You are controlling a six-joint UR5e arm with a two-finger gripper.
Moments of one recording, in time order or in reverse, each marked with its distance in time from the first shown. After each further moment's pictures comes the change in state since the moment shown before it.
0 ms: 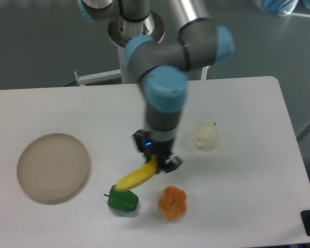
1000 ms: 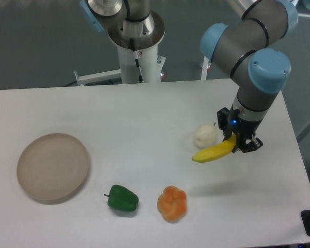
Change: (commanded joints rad) arm 0.138 -0.066 0.031 0.009 0.117 0.341
